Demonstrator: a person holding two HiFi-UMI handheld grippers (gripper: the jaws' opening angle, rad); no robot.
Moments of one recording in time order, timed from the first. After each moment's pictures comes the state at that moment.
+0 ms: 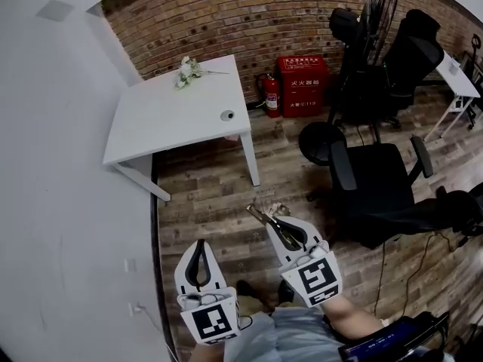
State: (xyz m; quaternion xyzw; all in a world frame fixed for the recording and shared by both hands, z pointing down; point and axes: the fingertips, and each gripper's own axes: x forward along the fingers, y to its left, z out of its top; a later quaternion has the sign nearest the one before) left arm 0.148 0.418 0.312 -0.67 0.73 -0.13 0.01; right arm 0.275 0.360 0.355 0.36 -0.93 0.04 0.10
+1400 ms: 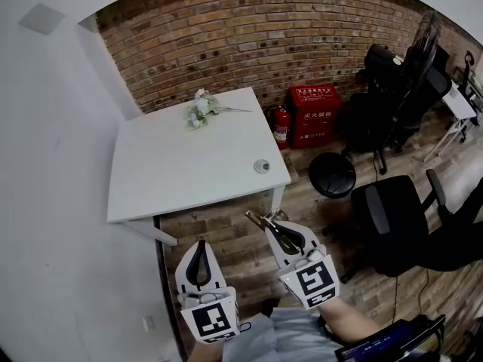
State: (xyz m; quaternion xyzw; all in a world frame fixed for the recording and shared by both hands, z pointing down) left arm -0.071 0.201 0.313 -0.71 0.70 -0.09 0.02; right arm 0.063 0.160 0.348 0.40 -0.91 0.02 0.11
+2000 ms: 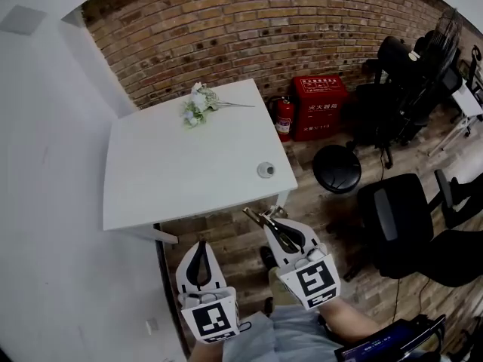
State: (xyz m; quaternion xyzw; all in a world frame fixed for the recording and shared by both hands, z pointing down) left arm -0.082 0.133 0.344 -0.71 0.69 -0.12 -0.01; right arm 0.048 0.092 0.364 0.40 -0.91 0.05 0.11
